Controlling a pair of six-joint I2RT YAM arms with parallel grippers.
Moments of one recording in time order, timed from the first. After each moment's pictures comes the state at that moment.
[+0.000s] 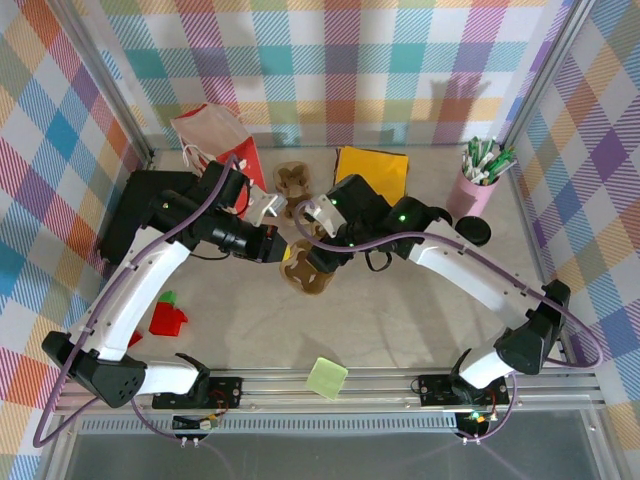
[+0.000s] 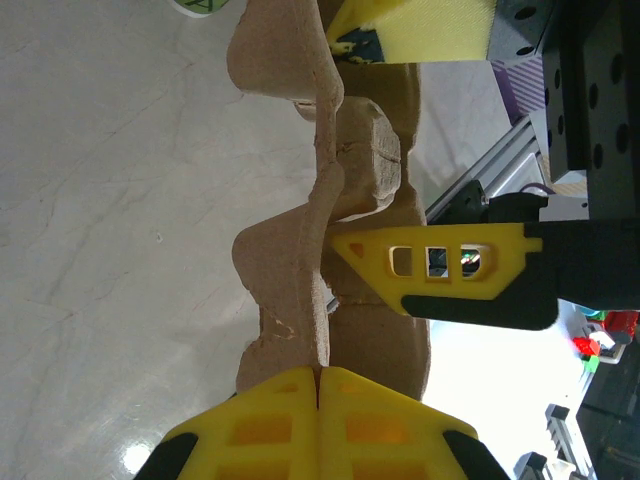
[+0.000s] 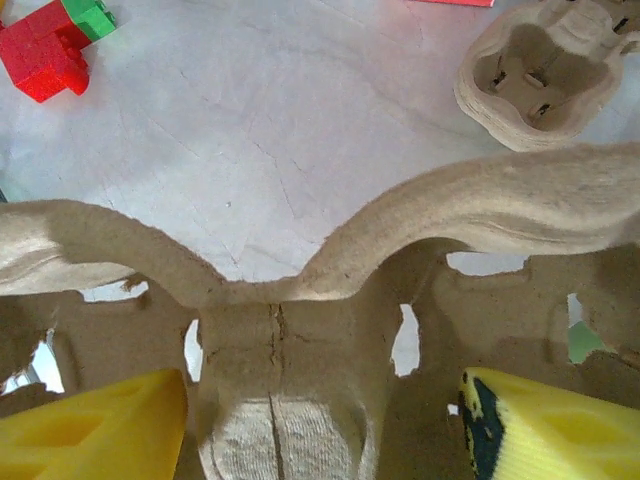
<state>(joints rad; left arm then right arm) -0.50 1.31 1.55 -1.28 0.58 -0.21 0.90 1.52 1.59 -0.98 -0.09 -0.04</state>
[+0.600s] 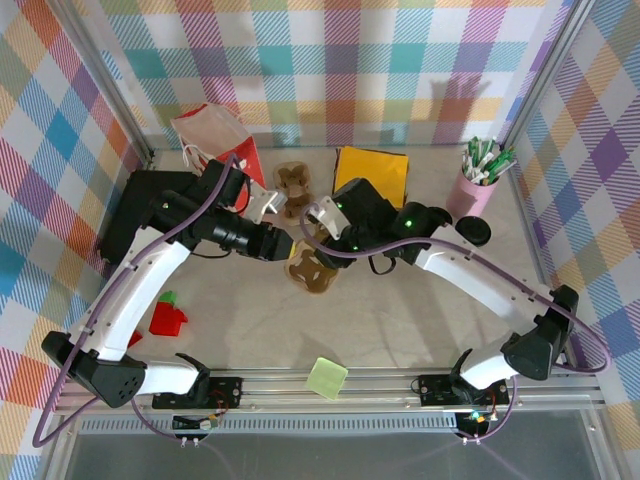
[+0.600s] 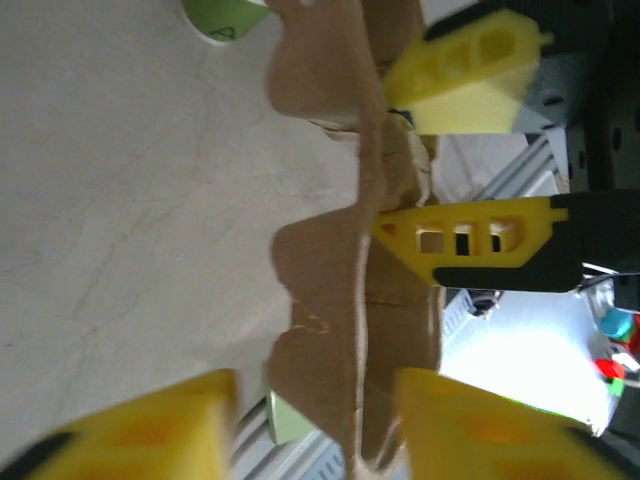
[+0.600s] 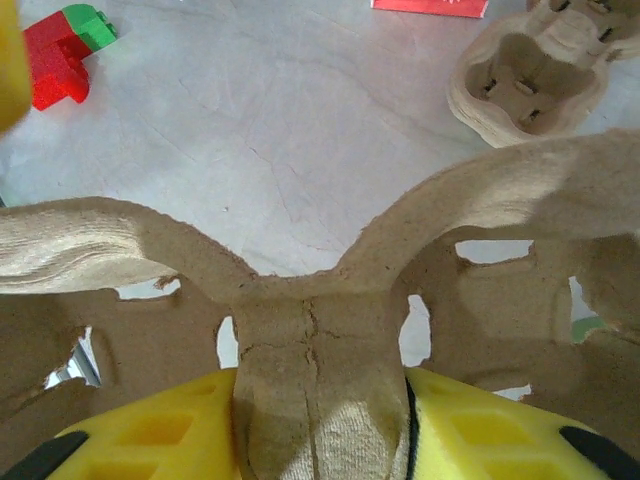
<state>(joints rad) -0.51 1.31 1.57 -1.25 0.51 -0.23 0.90 1.46 1.52 -0.94 -0.07 -0.03</state>
